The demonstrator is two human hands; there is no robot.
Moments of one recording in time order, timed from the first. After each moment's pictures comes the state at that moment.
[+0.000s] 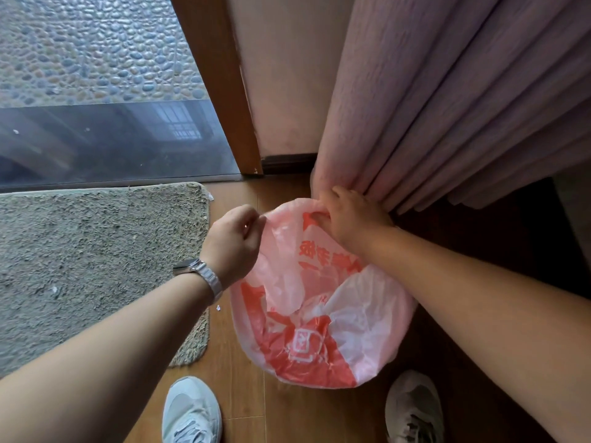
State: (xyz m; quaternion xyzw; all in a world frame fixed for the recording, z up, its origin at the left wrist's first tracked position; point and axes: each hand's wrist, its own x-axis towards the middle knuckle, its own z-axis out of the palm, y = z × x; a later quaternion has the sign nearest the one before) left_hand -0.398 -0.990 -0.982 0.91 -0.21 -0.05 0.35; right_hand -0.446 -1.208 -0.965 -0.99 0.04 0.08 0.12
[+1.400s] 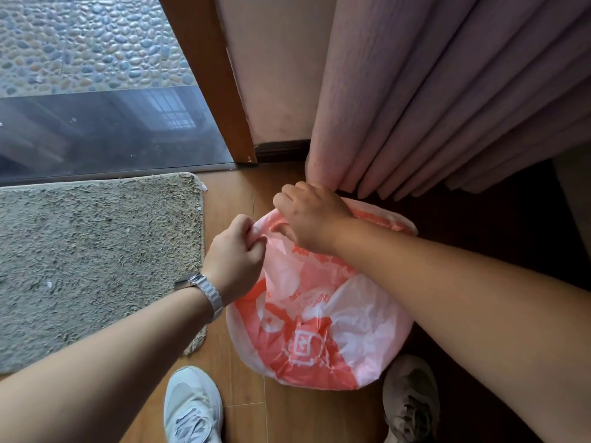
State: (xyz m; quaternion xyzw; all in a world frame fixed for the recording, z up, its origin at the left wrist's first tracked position) left_hand -0.430 -0.991 -0.980 0.92 -0.12 -0.16 0.33; right_hand -0.436 -1.167 -0.973 -0.99 -0.13 0.03 0.10
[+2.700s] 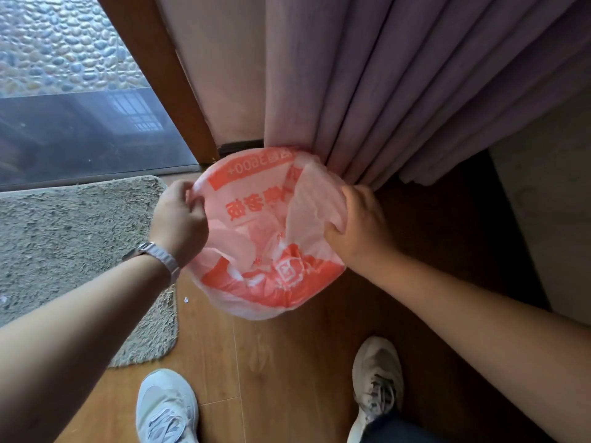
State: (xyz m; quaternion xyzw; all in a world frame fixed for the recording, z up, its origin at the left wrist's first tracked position) left_hand -0.389 -1.005 -0.966 0.94 -0.06 -0.09 0.33; right_hand -0.541 -1.235 -0.942 -0.93 0.25 0.01 0.26
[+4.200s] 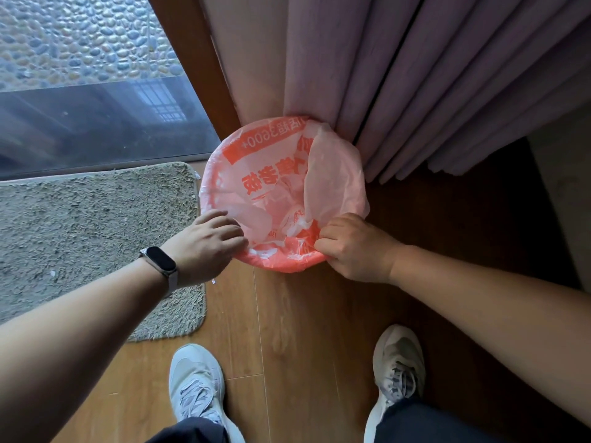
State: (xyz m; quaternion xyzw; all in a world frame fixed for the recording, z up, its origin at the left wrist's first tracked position) left_hand -0.407 -0.936 -0.973 0.79 -0.61 -0.09 0.06; right_hand -0.546 -1.213 -0.970 -0.96 -0.22 0.07 0.15
